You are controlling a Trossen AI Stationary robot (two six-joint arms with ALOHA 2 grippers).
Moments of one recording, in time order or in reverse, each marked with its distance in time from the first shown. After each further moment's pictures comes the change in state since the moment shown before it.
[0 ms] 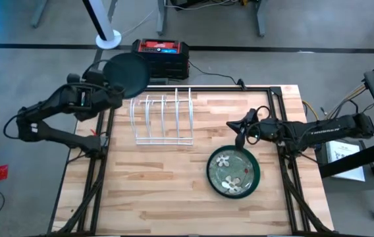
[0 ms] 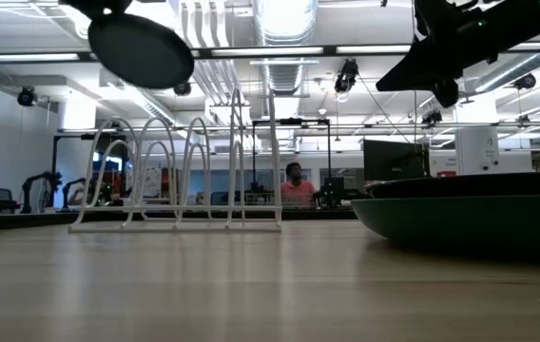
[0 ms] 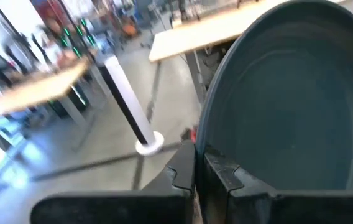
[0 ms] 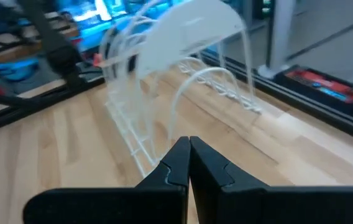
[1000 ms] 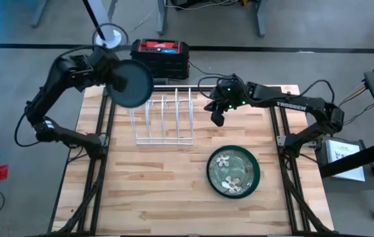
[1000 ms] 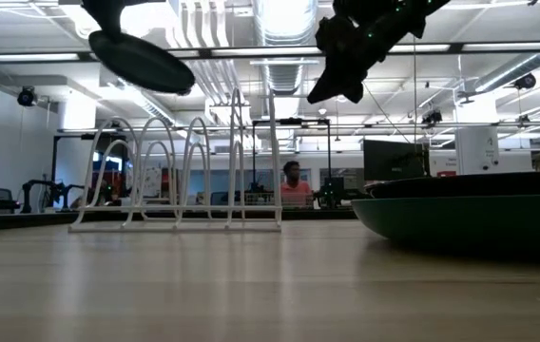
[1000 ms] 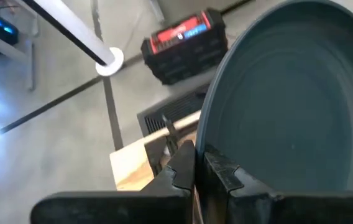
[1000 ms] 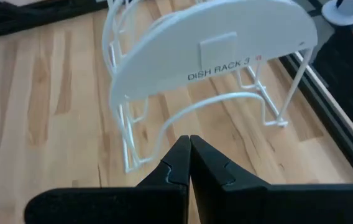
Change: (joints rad) left arm 0.447 0.202 0.347 -0.096 0.686 0.461; right arm -0.419 0.611 0.733 -0.511 -0.616 -0.398
